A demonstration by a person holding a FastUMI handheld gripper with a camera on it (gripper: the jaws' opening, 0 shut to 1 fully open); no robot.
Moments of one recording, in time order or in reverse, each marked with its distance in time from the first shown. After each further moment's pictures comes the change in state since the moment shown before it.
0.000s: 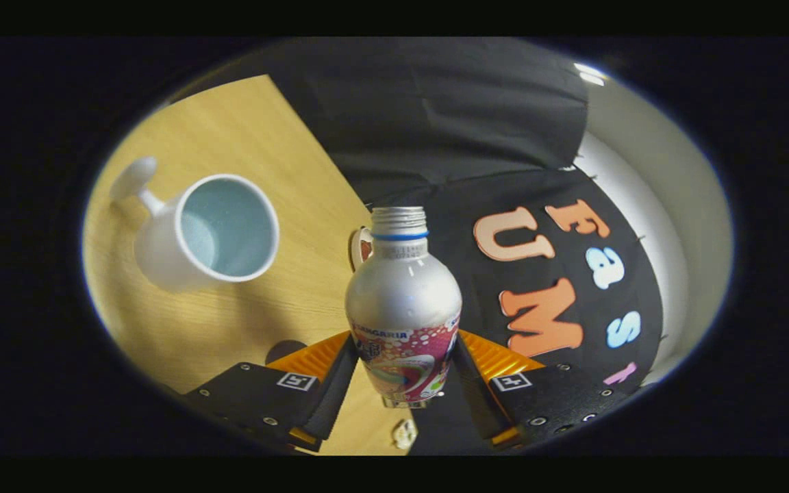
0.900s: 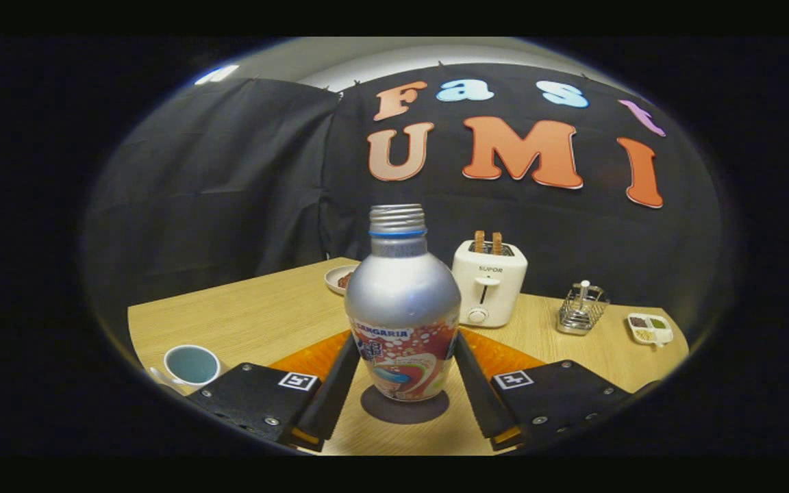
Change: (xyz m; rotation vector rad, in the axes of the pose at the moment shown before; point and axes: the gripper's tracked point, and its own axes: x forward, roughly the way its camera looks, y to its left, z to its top) arm 0.050 0.002 -0.060 1.148 0.113 0.127
